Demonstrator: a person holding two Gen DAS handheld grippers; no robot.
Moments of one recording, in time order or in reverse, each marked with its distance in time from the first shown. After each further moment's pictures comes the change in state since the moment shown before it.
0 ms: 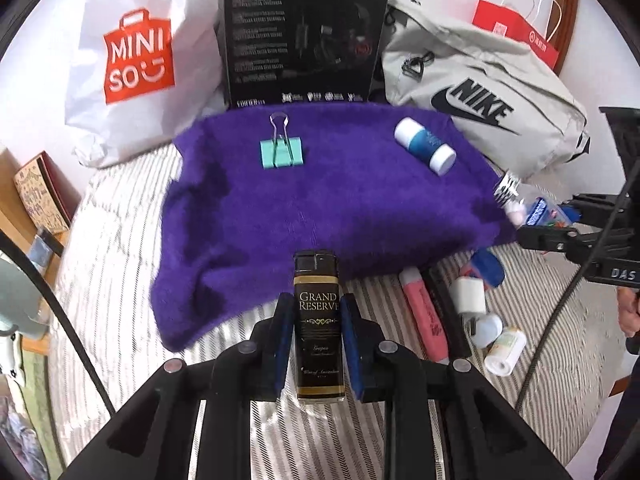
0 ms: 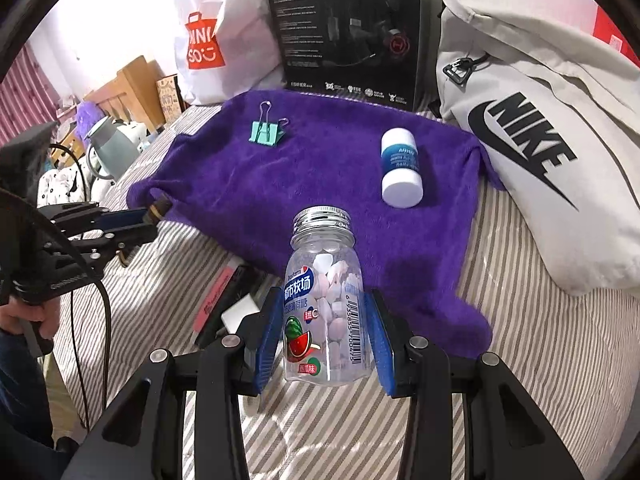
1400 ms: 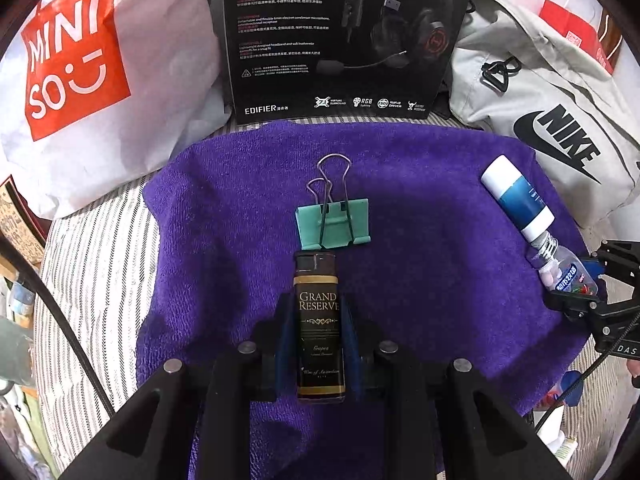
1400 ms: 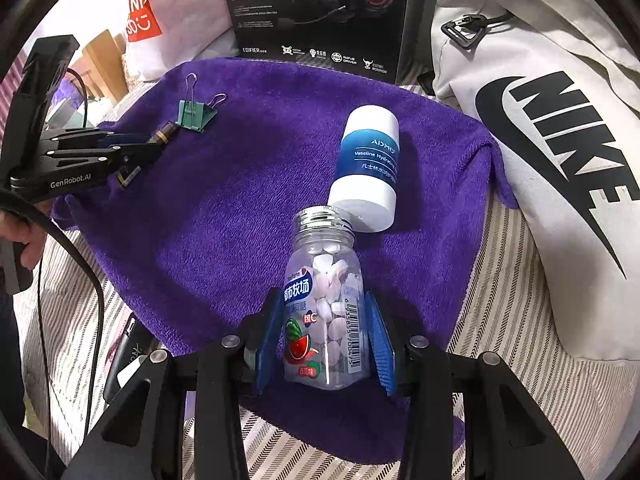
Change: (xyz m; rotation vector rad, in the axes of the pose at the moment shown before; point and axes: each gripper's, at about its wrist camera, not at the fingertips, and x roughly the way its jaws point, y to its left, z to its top) left arm 0.109 0.043 0.091 -0.007 0.070 0.012; right arm 0.075 -0.036 0.038 -0.029 0.107 -0.077
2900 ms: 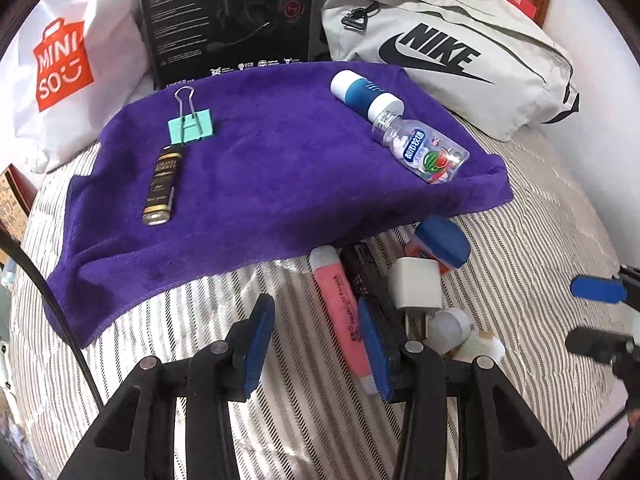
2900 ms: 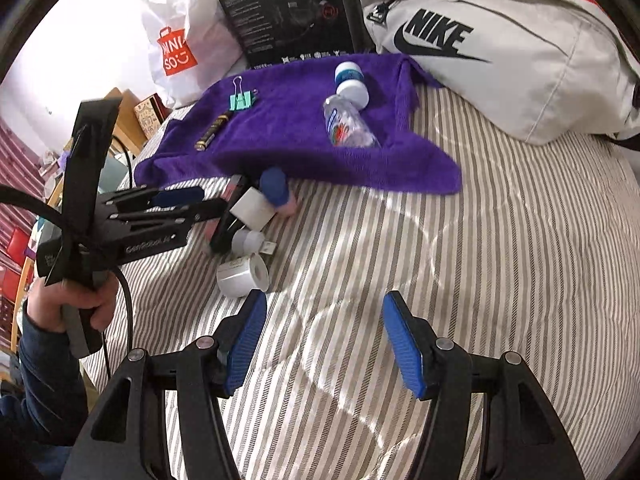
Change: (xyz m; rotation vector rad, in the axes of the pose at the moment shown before) left arm -0.063 -0.110 -0.109 0.079 0.005 -0.037; right arm -0.097 0.031 -0.153 0.266 -0.098 0.087
